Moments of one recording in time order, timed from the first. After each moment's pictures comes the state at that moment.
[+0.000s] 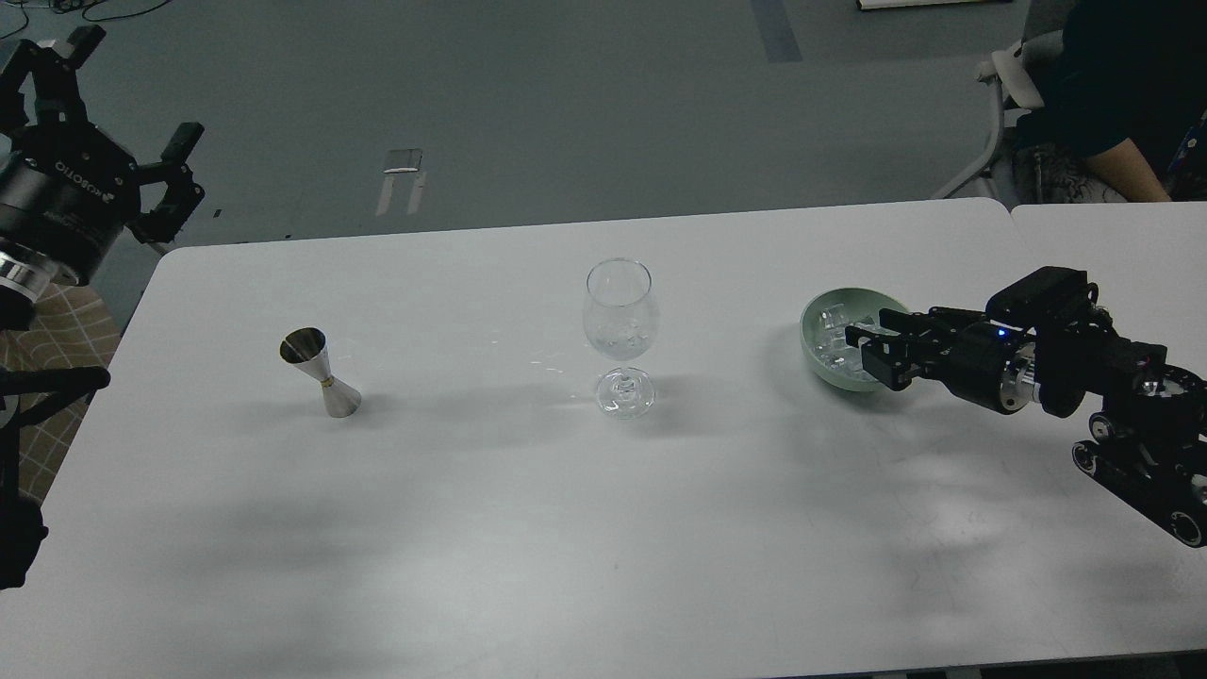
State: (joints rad) left arm -0.32 0.45 -1.72 -1.37 0.63 -0.38 0.17; right arm 0.63 -0.56 0.49 0.90 -1.95 -0.04 0.38
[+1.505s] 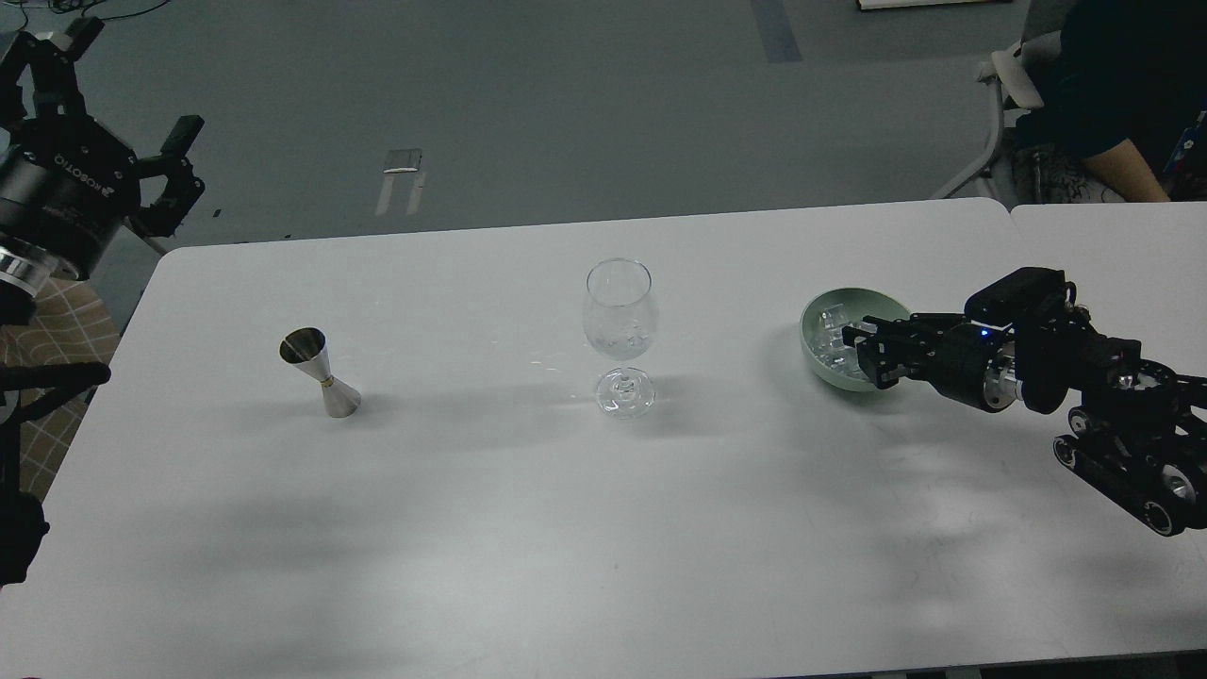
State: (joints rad) left arm -0.32 0.44 -1.72 -1.37 0.63 -0.38 0.17; right arm 0.67 -0.50 0.45 0.82 -1.96 -0.03 0.38
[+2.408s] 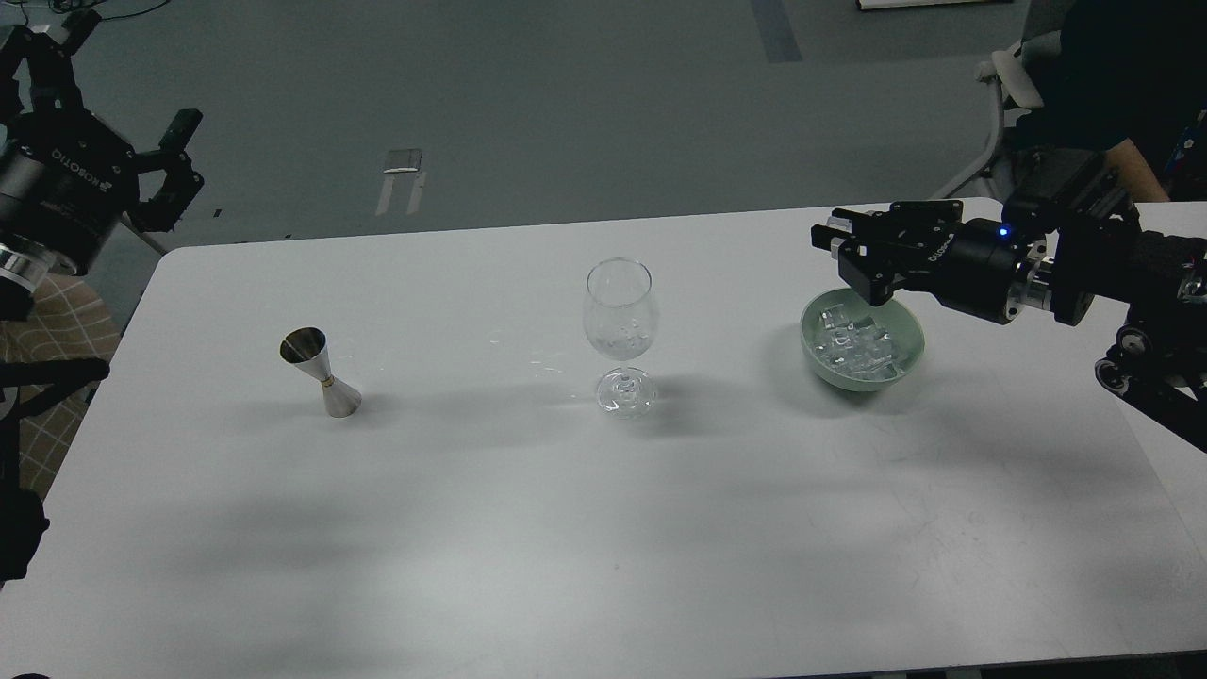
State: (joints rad) left arm -0.33 0.44 -1.72 -1.37 0.63 -0.38 0.17; right arm 0.82 -0.71 0.50 1.24 -1.92 -0.02 0.40
